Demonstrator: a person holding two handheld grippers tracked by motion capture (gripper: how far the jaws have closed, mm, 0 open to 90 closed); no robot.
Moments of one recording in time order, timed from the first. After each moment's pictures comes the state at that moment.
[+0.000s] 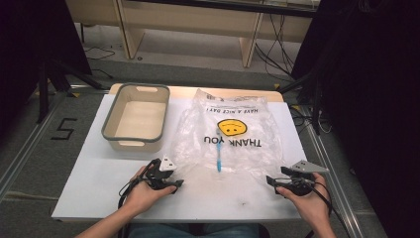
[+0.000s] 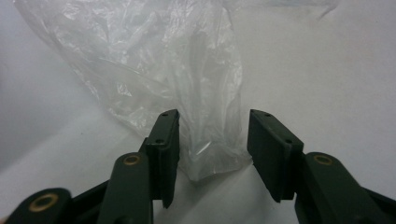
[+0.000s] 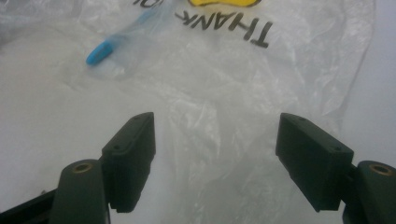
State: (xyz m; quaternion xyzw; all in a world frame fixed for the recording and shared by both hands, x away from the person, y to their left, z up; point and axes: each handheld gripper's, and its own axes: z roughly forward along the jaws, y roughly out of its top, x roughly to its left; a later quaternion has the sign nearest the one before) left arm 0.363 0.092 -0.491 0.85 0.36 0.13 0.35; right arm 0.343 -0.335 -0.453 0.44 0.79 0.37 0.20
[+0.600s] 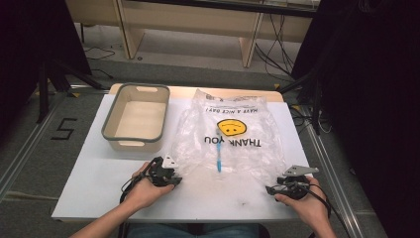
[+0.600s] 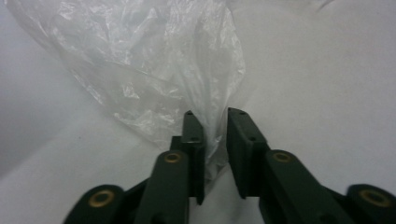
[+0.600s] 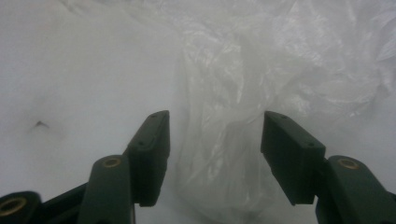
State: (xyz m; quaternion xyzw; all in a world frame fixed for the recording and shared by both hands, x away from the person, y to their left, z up) left arm 0.369 0.089 -0.487 0.87 0.36 0.11 0.33; right arm 0.343 -0.334 -0.469 0.42 0.84 0.30 0.14
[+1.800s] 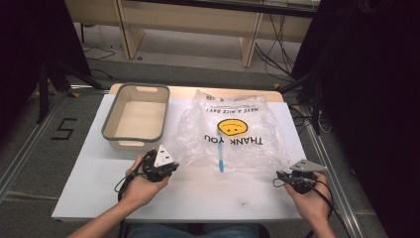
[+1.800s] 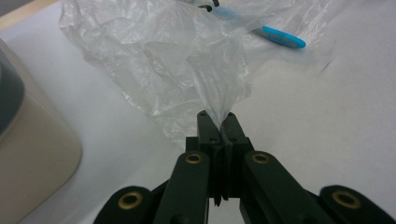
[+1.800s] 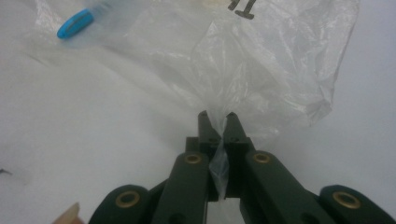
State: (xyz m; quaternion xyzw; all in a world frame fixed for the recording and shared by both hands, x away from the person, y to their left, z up) left arm 0.363 0.100 -0.452 0.84 0.33 0.20 0.39; right arm 0.344 -0.340 -0.447 0.44 0.81 0.32 0.23
